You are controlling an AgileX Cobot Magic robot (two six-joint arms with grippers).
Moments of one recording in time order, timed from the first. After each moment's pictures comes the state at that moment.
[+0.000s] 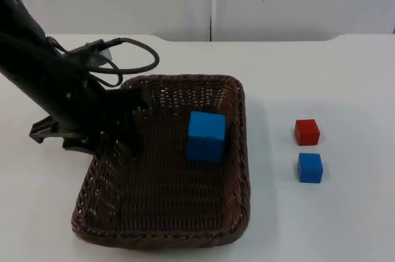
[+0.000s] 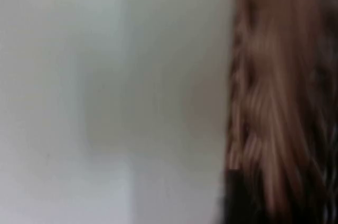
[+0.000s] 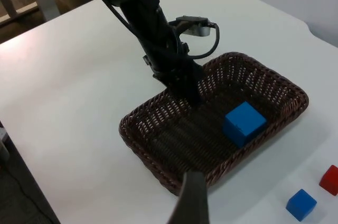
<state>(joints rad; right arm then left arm) 0.79 0.50 -0.90 0.11 0.85 -0.09 -0.20 2.01 -1.05 -0.75 0.58 0.41</state>
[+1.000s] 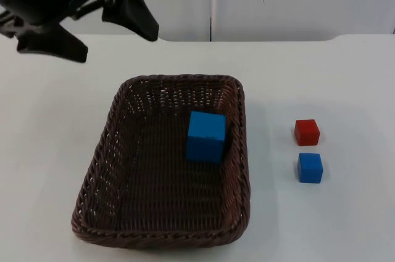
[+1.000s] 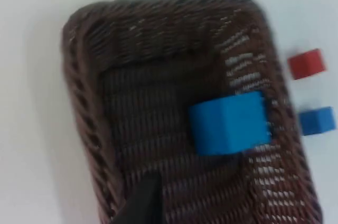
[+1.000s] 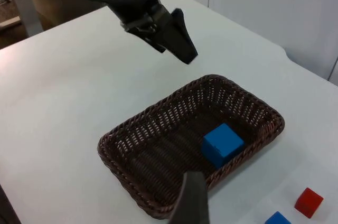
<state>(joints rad) 0.79 0.50 -0.90 0.05 0.79 -0.10 -0.20 1.57 -1.05 -0.74 0.69 0.46</state>
